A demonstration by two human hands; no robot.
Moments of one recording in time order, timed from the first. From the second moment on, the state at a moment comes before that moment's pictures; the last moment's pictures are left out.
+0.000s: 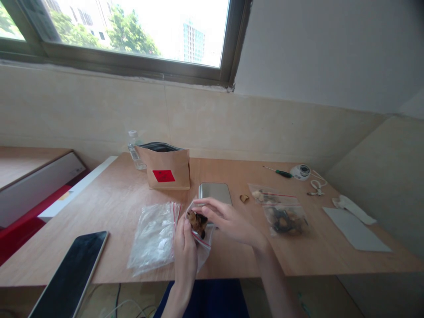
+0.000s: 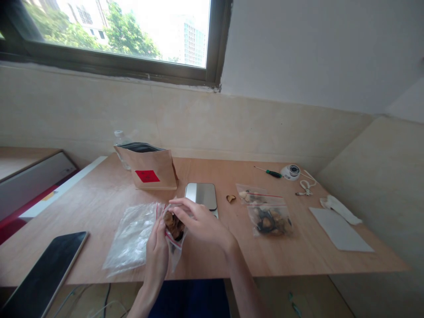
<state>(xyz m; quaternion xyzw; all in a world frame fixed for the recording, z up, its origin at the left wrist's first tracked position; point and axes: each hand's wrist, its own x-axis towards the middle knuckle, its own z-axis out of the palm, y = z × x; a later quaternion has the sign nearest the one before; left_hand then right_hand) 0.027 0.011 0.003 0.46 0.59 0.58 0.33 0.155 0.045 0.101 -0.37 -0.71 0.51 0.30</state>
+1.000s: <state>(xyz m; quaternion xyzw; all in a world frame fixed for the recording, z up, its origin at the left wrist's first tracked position) 0.036 -0.024 0.024 0.52 0.47 0.64 0.31 0.167 0.005 0.050 -0.38 -0.57 0.53 0.51</state>
